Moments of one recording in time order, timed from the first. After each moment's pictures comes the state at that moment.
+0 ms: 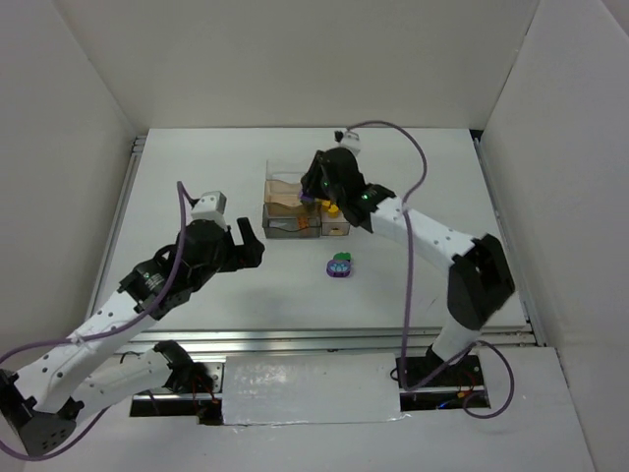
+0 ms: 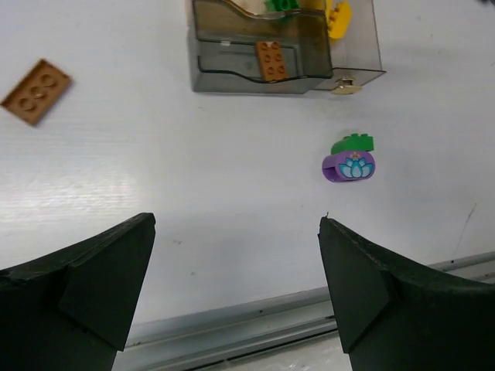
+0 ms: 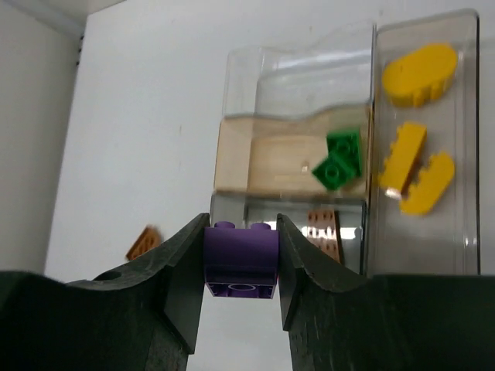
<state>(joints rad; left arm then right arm) -0.70 0.87 0.90 -0.59 -0.32 -0.64 0.67 1.64 1.32 -0.13 0.26 0.71</state>
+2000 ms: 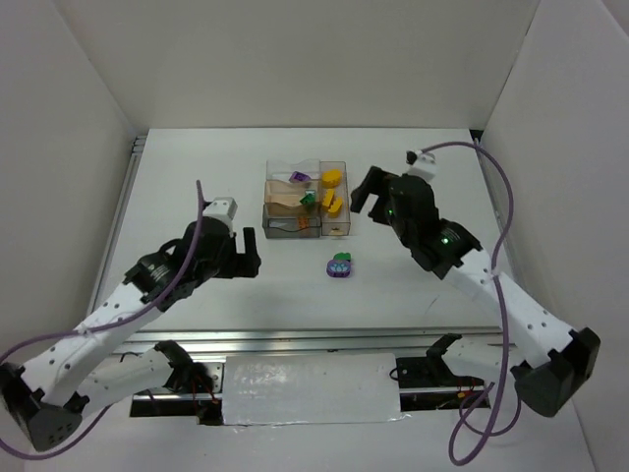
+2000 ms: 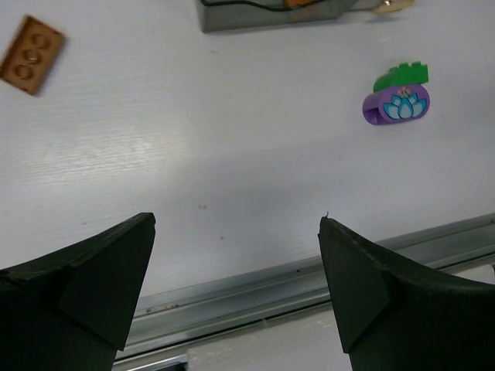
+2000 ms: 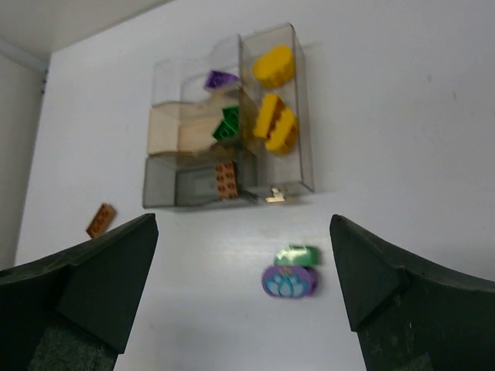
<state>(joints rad) -0.65 0.90 0.93 -0.76 -0.25 -0.52 0.60 1.14 1.11 -0.37 0.41 0.64</state>
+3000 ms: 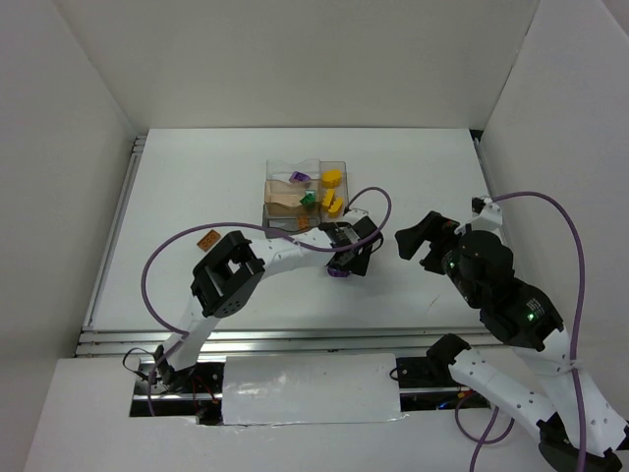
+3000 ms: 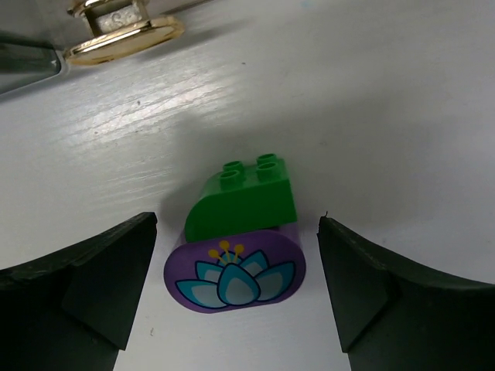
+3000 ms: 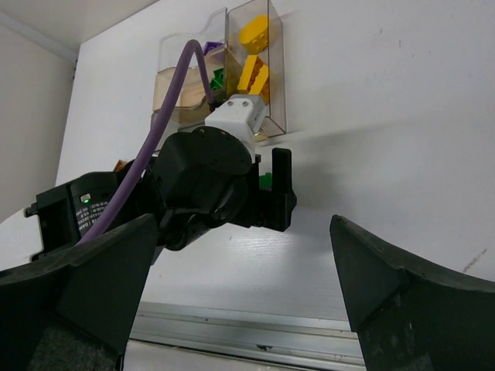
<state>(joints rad) -0.98 2.17 1.68 -0.63 -0.37 -0.65 0.60 0.62 1.04 -0.81 0.38 0.71</state>
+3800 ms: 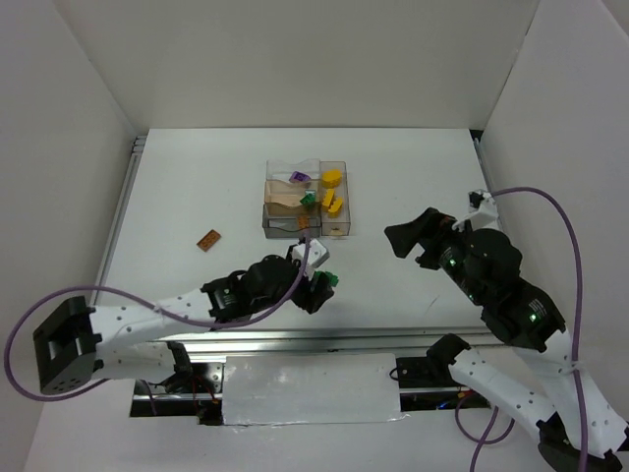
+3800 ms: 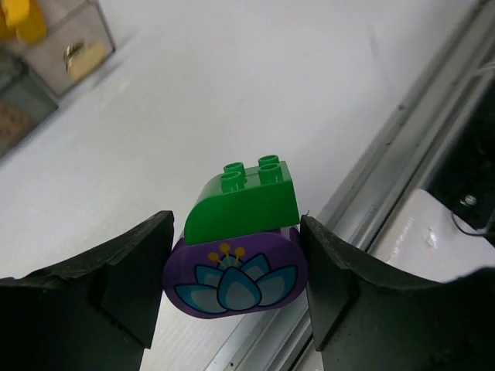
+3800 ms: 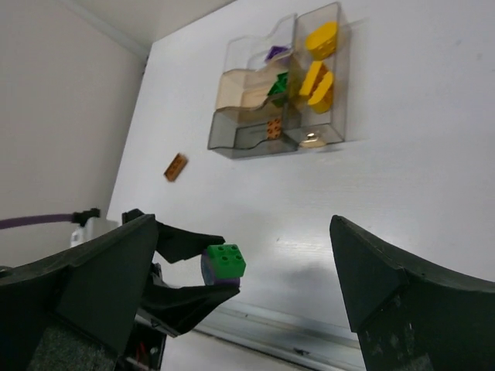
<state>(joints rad) -1.06 1.26 0.75 0.03 -0.14 -0.25 0.60 0.58 1.02 -0.71 0.27 0.71</state>
